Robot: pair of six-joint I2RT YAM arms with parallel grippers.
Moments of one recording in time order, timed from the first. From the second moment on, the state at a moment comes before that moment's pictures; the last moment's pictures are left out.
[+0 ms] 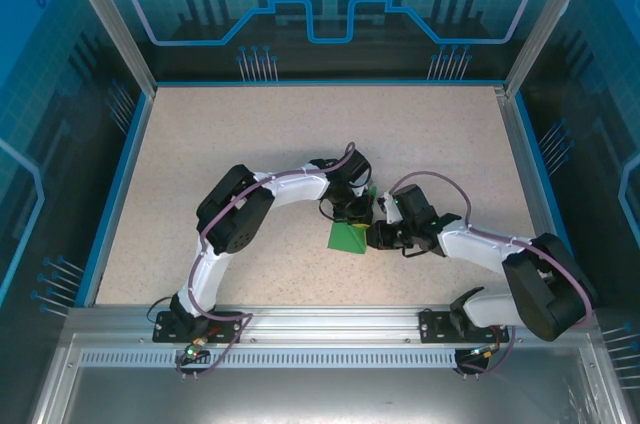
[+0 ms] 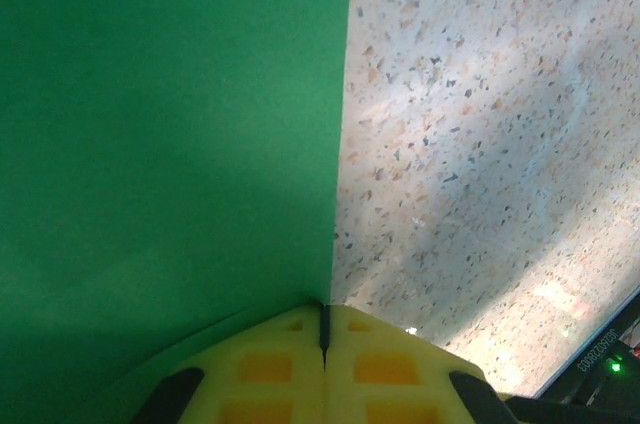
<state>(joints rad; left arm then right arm) -0.75 2.16 1.50 -0.54 0.50 -0.69 0.52 1.32 0.48 -0.15 -0.39 0.51</state>
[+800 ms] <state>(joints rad) -0.74 2.18 1.50 -0.52 0.54 -0.69 0.57 1.35 0.47 -0.07 -0.38 0.54</state>
